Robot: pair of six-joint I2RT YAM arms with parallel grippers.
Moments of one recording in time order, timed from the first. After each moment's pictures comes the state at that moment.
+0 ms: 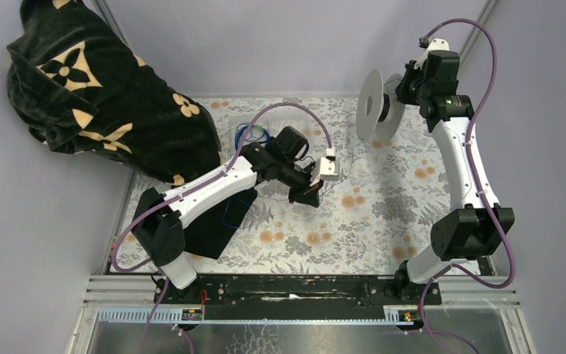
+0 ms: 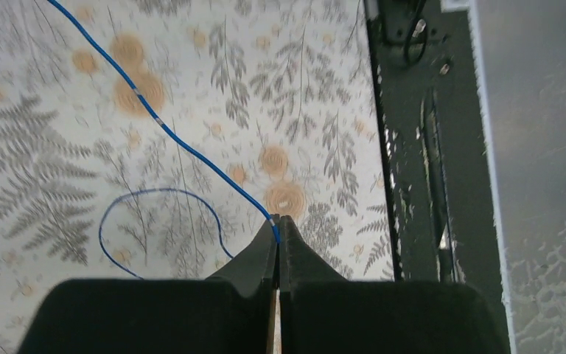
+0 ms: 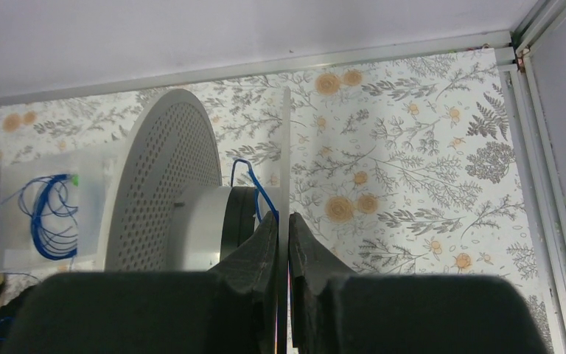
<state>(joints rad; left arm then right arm) -0.79 1.67 1.41 -0.69 0.75 0.55 0.02 1.58 1.74 -0.58 -0.04 0.18</state>
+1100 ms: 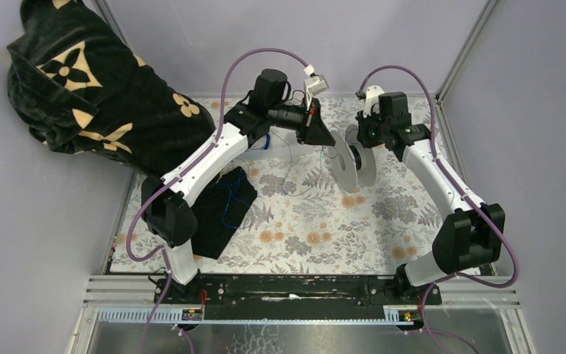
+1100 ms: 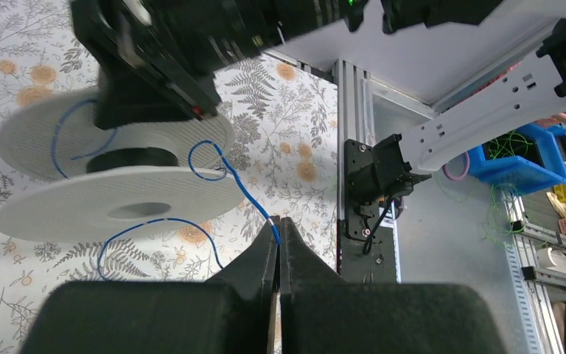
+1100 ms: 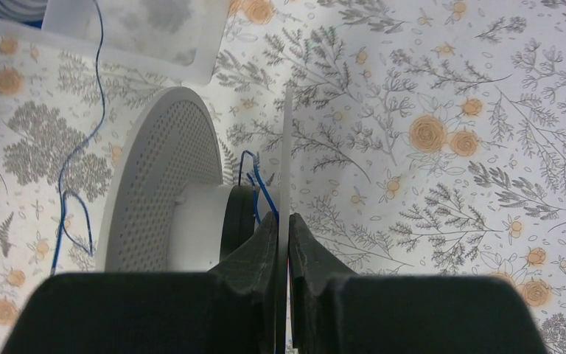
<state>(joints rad) -0.59 1.81 1.80 -0.36 0.98 -0.13 0.23 1.51 1.33 -0.51 -0.12 -0.08</state>
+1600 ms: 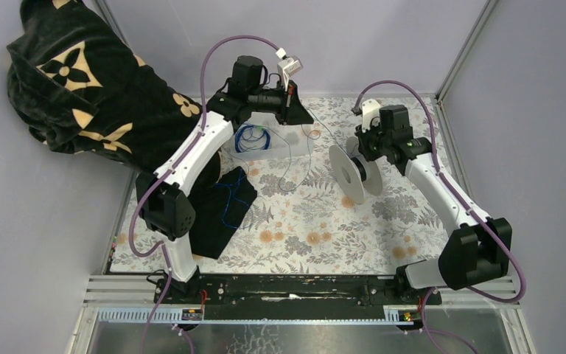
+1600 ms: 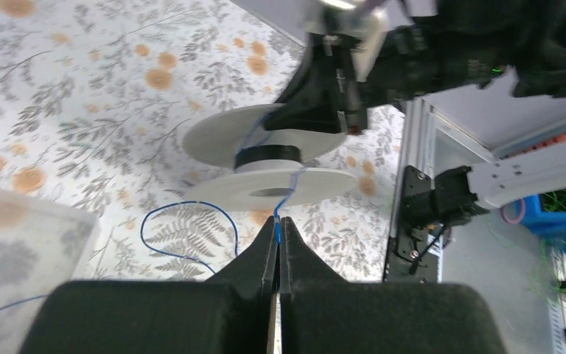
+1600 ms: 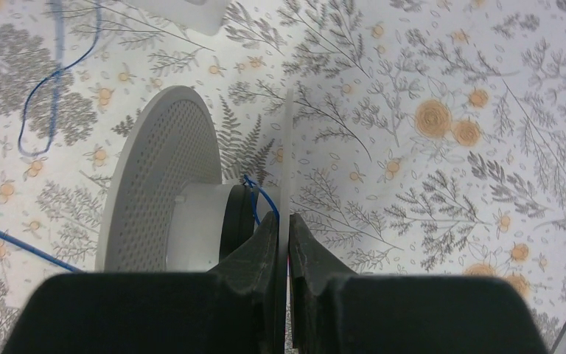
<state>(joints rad) -0.44 1.84 1.85 -0.39 0.93 -0.16 0.25 1.41 1.18 -0.50 -0.12 -0.22</state>
